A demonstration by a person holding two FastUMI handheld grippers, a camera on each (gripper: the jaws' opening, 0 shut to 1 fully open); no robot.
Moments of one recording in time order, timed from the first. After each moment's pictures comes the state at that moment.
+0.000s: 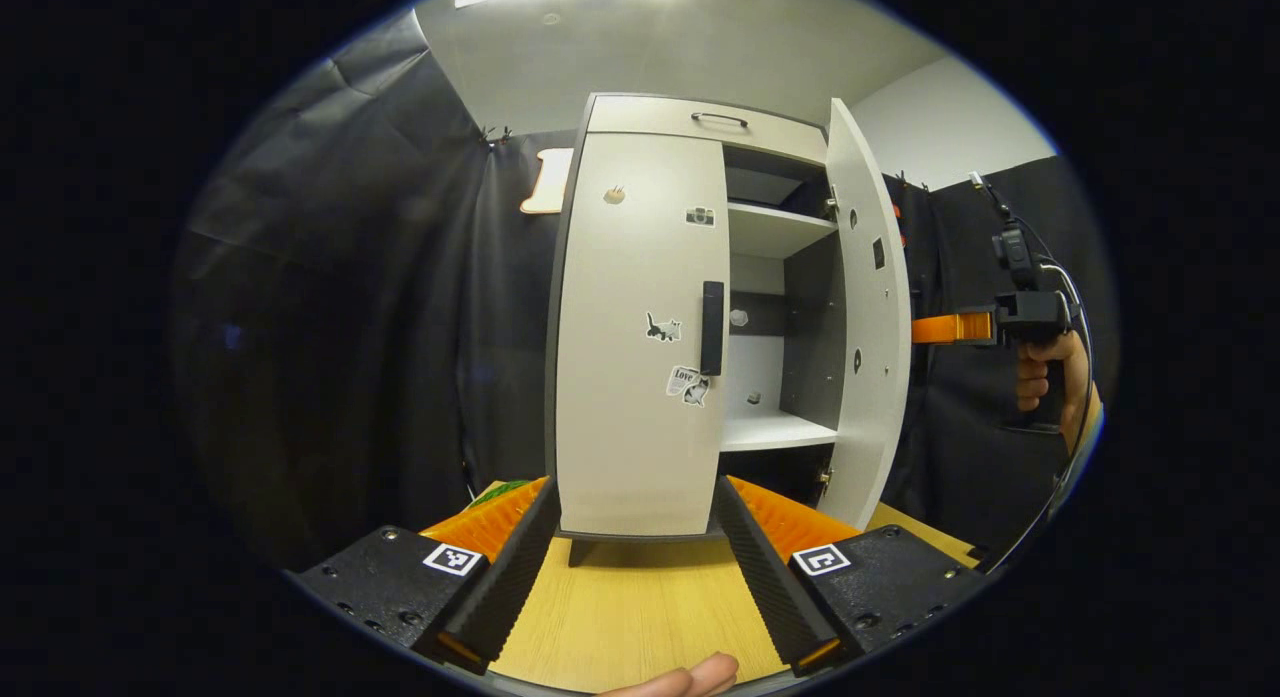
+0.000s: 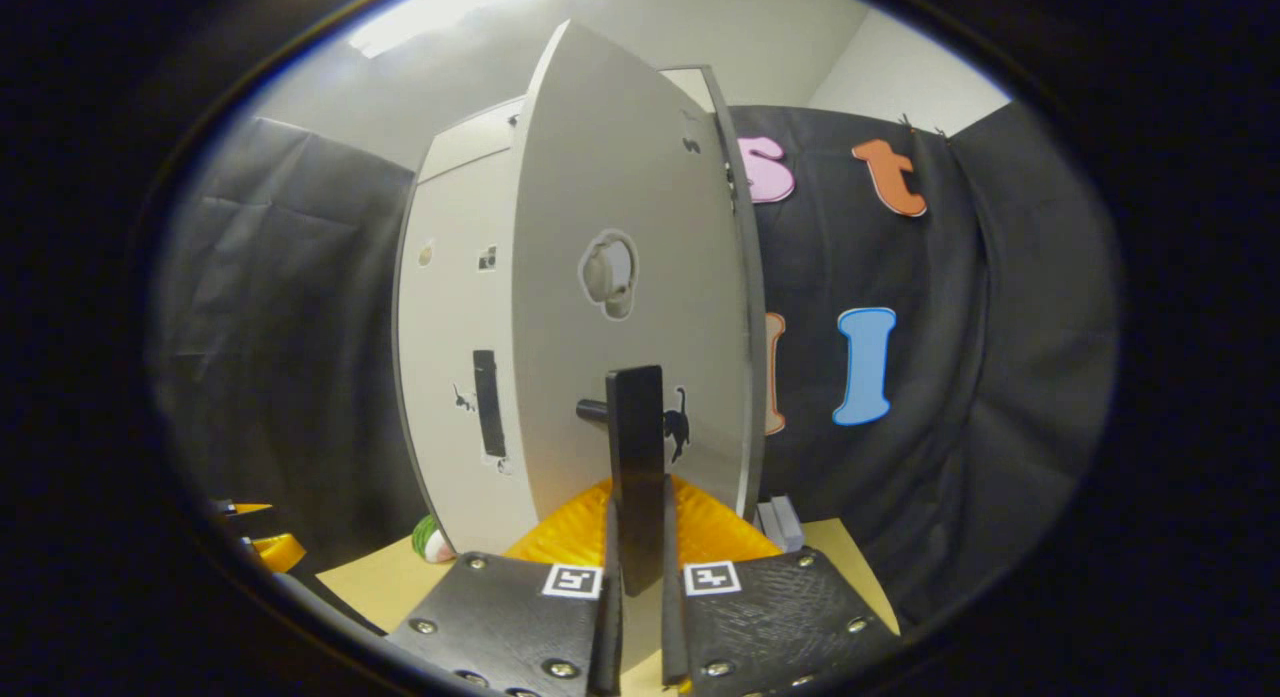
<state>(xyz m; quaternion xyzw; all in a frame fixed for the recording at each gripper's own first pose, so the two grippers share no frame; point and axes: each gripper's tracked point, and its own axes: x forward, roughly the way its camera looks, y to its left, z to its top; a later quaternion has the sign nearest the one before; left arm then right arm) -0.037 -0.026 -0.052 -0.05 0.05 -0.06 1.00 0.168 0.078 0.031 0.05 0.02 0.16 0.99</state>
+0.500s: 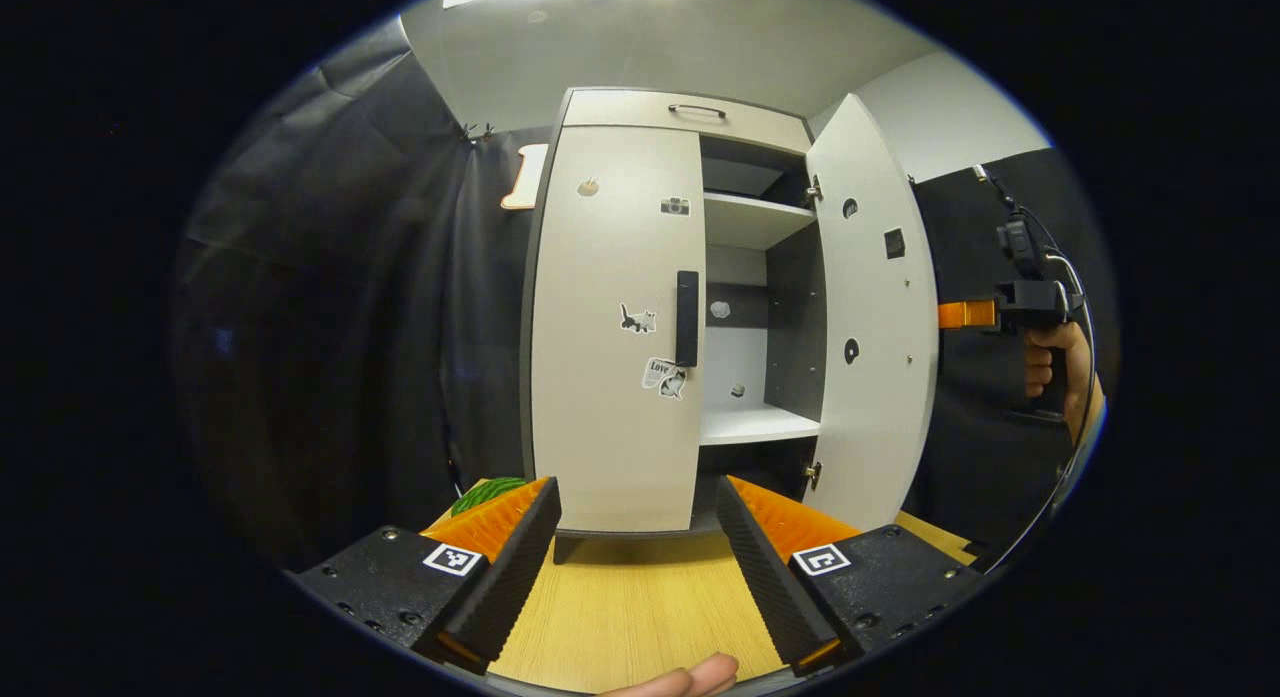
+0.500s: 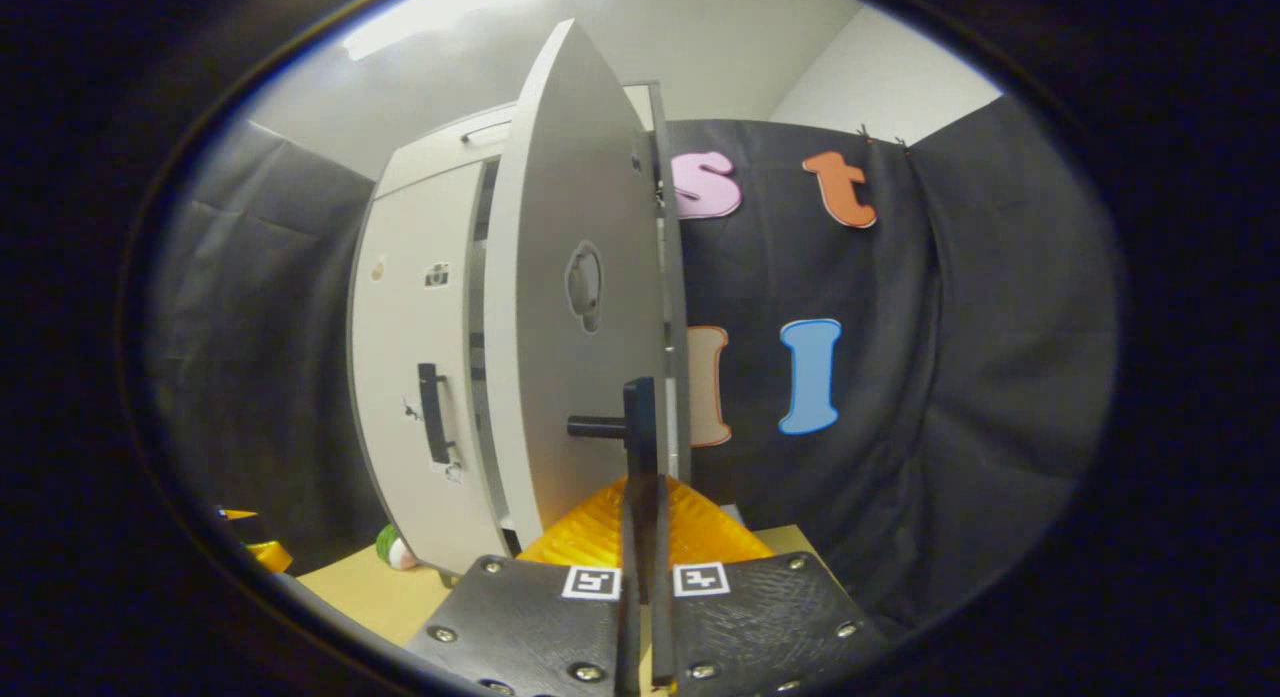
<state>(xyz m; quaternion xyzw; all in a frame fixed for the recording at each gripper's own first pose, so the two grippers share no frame) -0.035 -0.049 -0.060 -0.04 0.06 -0.08 0.99 0.177 0.009 0.031 0.05 0.00 0.08 1.00</state>
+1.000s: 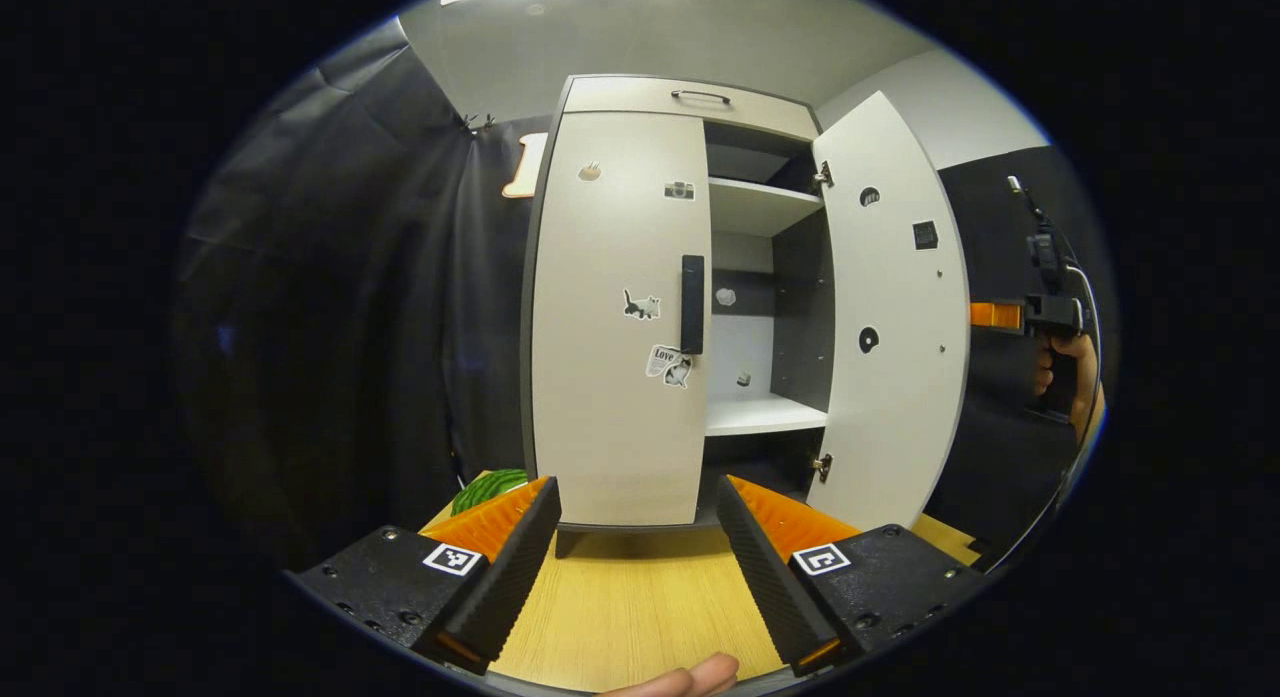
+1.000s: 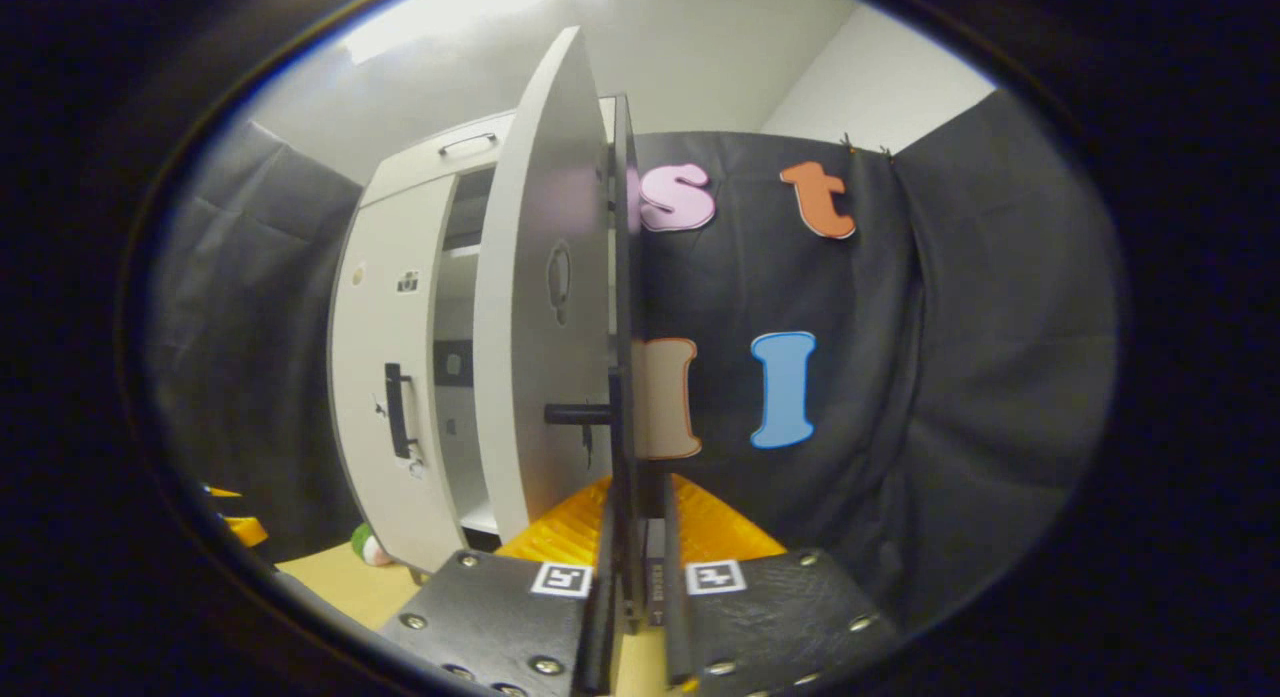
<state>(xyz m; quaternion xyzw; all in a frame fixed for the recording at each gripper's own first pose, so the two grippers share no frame) -0.022 -0.044 -0.069 -0.03 0.07 -0.07 0.99 0.182 -0.040 0.022 0.04 -0.03 0.06 1.00</state>
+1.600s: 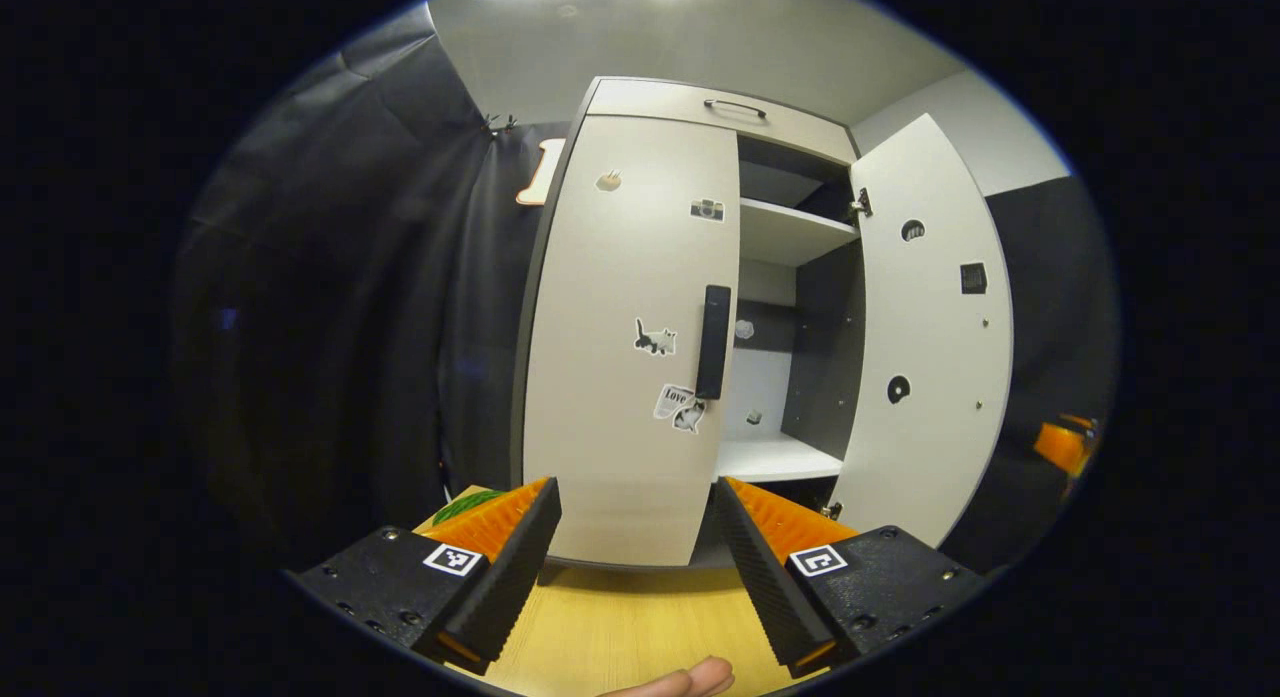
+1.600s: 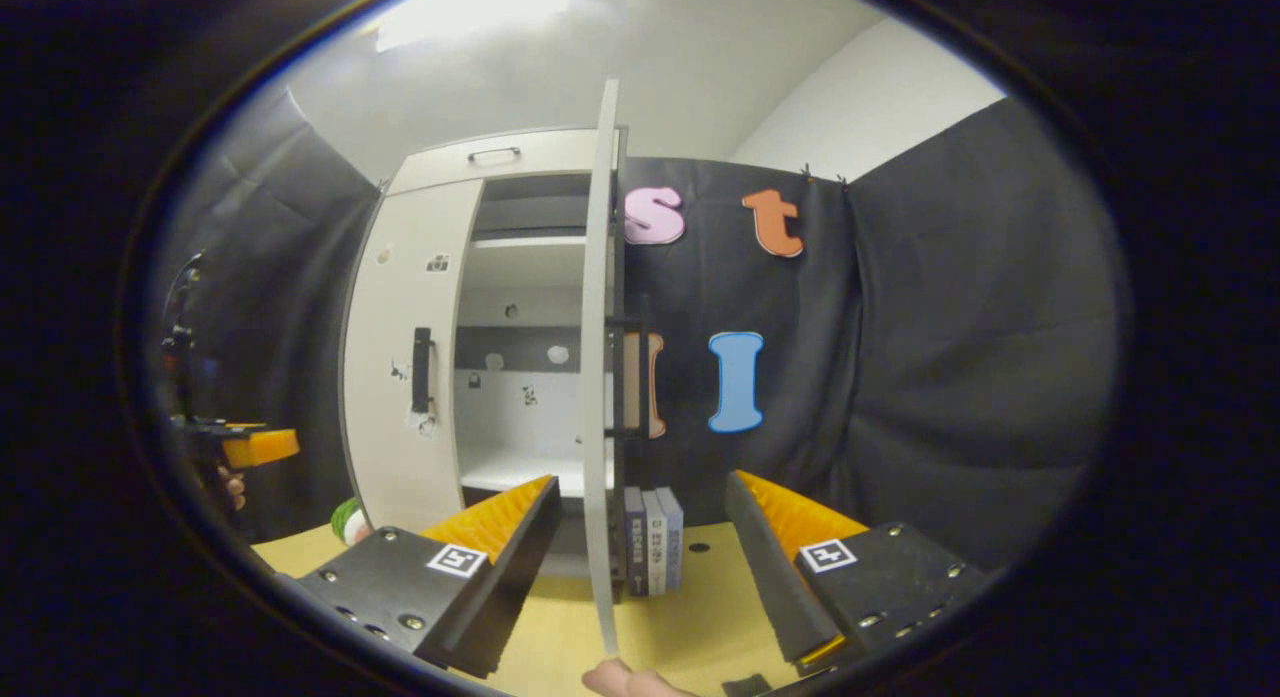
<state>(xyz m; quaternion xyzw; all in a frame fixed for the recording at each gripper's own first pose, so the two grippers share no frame) 0.052 -0.053 -0.036 -0.07 0.03 -0.06 1.00 0.040 -0.020 -0.060 0.05 -0.03 0.03 1.00</state>
